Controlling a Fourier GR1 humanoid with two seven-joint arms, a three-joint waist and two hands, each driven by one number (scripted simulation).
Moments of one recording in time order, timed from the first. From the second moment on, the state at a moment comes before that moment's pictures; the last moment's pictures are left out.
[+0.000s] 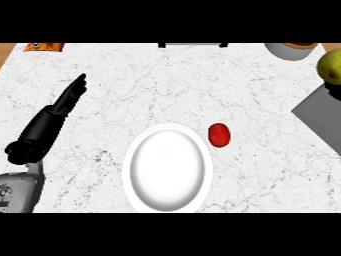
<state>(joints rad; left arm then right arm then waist) -0.21 0.24 0.03 -1.56 -0.14 -0.23 -0.05 -0.49 -0.66 -0.02 -1.60 0.61 -0.05 0.50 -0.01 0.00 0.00</state>
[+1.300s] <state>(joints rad) -0.22 0.22 0.02 -1.56 -0.16 -0.24 -0.05 -0.55 -0.90 -0.11 -0.77 0.55 0.40 -0.18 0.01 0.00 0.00</state>
